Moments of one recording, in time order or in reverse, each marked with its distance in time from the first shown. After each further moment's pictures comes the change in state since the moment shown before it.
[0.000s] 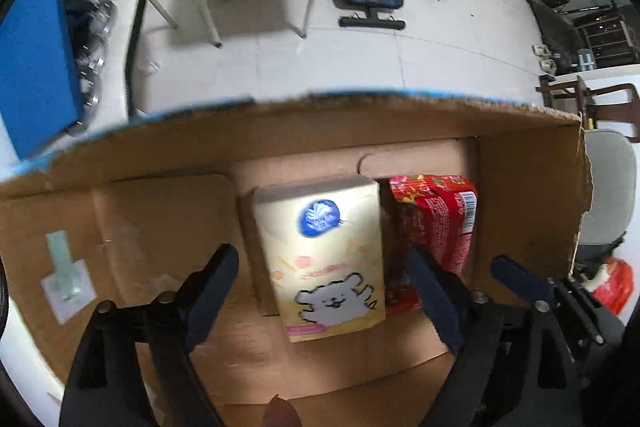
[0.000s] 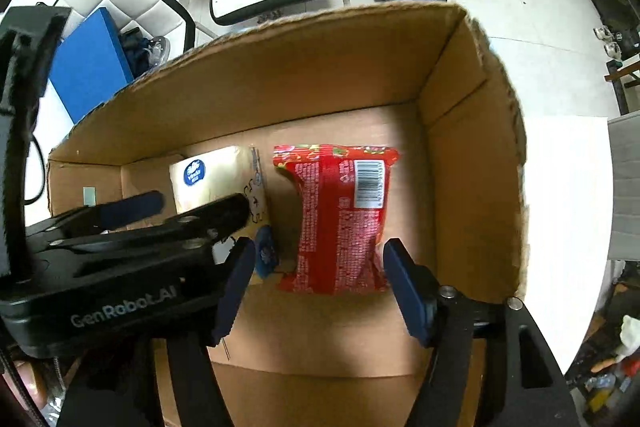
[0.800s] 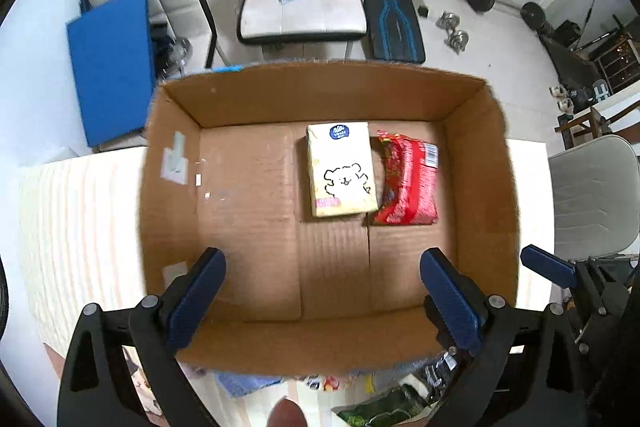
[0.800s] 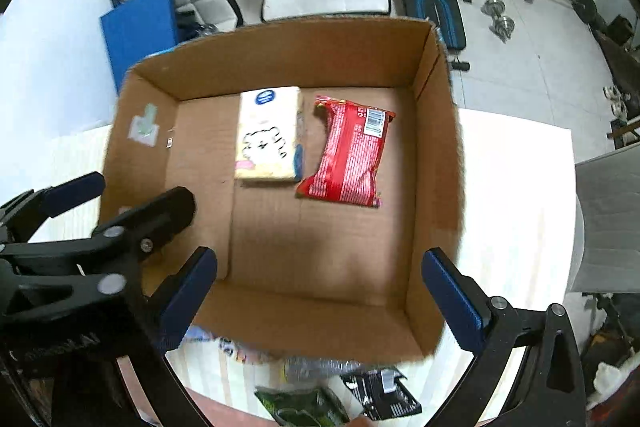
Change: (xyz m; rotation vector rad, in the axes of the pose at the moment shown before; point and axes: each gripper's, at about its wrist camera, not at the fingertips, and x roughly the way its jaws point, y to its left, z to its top) left arm -0.094 -0.021 -0.131 -0.048 -0.282 0.145; right arm -0.081 0.008 -0.104 -0.193 -0.117 0.011
